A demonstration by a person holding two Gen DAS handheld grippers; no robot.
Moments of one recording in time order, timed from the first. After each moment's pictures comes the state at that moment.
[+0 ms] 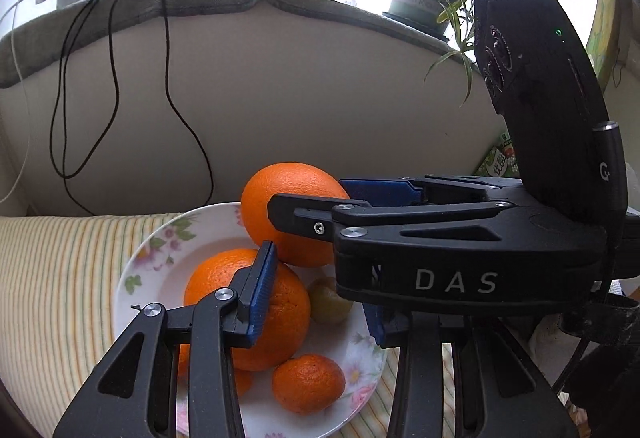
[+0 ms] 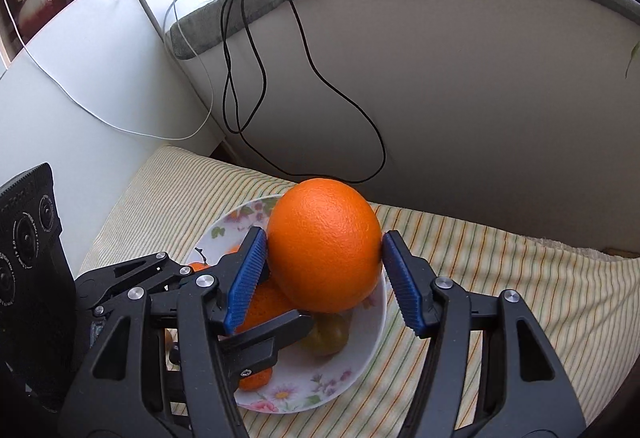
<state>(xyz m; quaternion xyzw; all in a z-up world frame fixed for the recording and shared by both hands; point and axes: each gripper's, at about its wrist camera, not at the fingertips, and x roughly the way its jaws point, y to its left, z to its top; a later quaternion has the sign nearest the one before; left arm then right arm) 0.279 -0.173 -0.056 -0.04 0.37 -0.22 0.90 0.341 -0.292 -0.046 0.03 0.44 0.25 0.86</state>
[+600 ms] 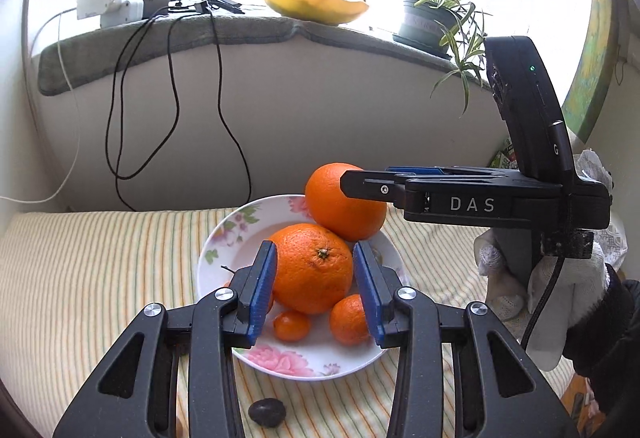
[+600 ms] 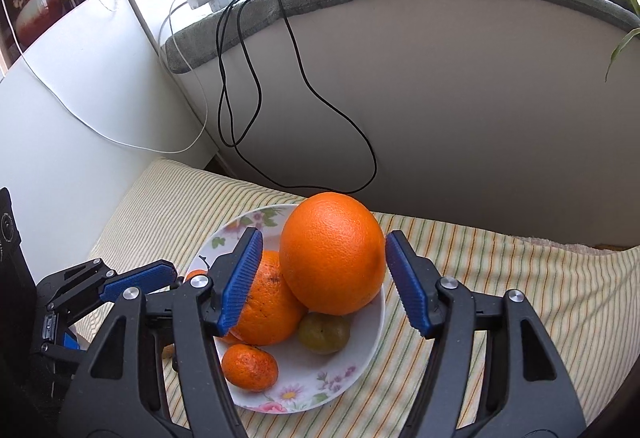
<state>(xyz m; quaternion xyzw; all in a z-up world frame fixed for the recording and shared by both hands) 0.229 -0.124 -0.032 -0.03 0.35 -0.20 0.92 0.322 -0.292 -0.033 0.04 0.41 0.23 0.88</state>
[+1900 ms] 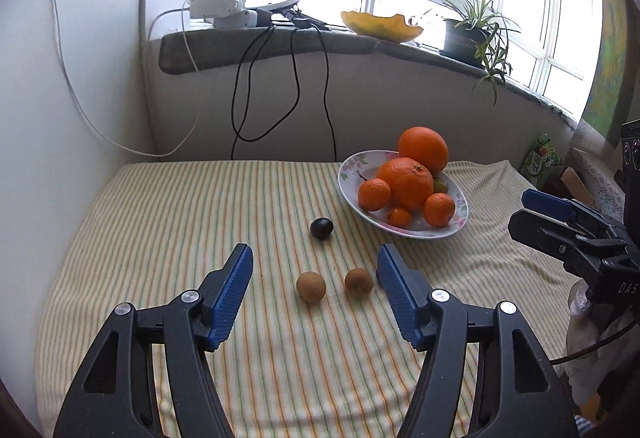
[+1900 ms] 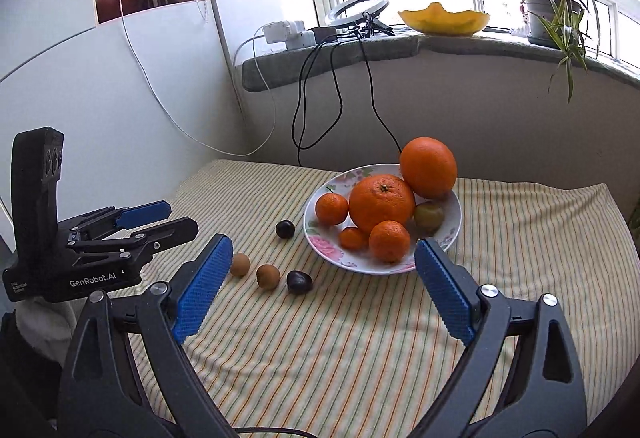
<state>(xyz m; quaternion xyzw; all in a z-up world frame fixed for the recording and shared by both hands) 0.117 -0.006 -0.042 -0.02 0.32 -0.11 0.94 0.120 -0.235 -0.020 0.02 0.30 0.22 0.93</state>
